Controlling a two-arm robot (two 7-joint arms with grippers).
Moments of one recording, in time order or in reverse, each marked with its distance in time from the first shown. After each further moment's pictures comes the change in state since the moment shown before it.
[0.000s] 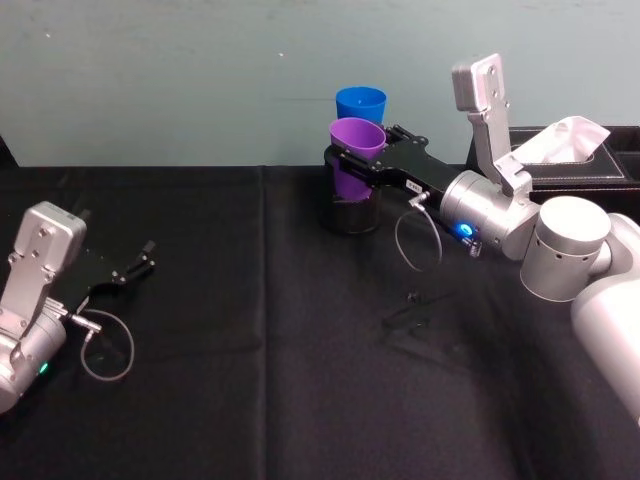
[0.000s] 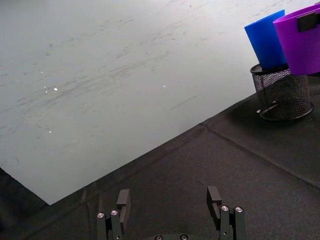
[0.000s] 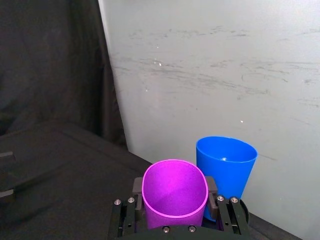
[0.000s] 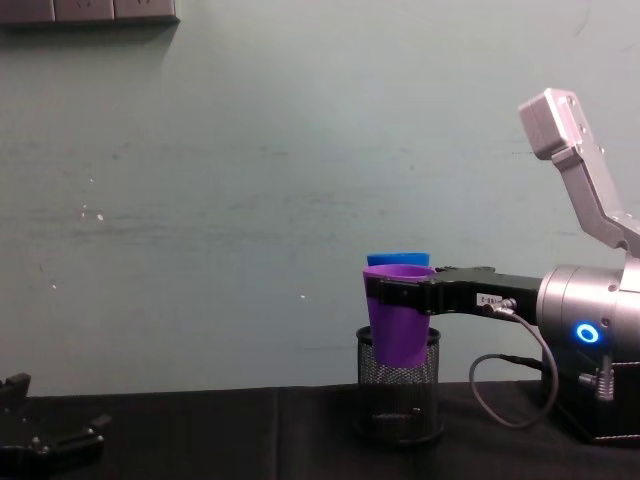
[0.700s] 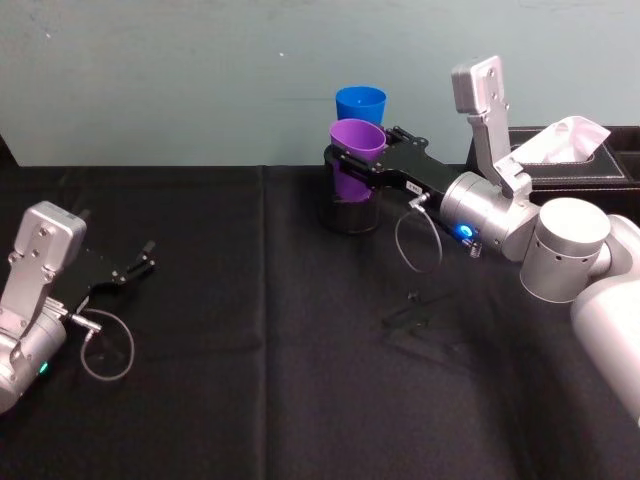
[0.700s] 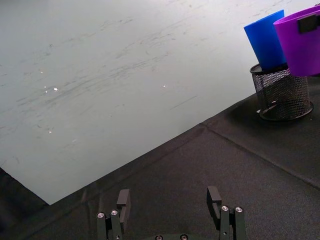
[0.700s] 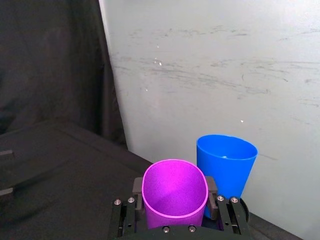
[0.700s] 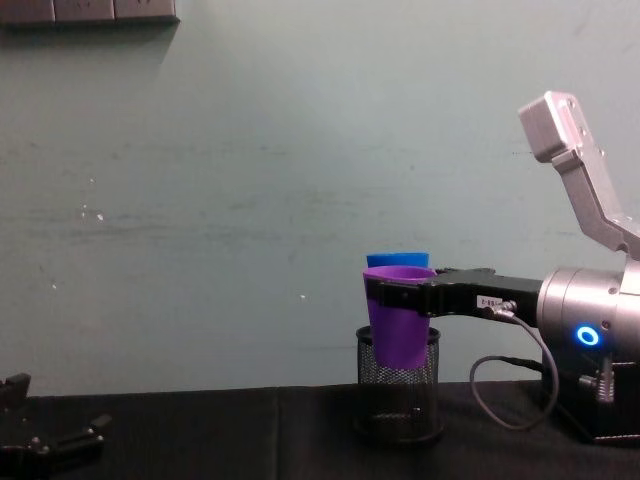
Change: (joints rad) left arm 0.000 0.000 0.000 0.000 0.000 0.000 0.000; right arm 0.001 0.001 -0.005 0.007 0.001 -0.009 0.001
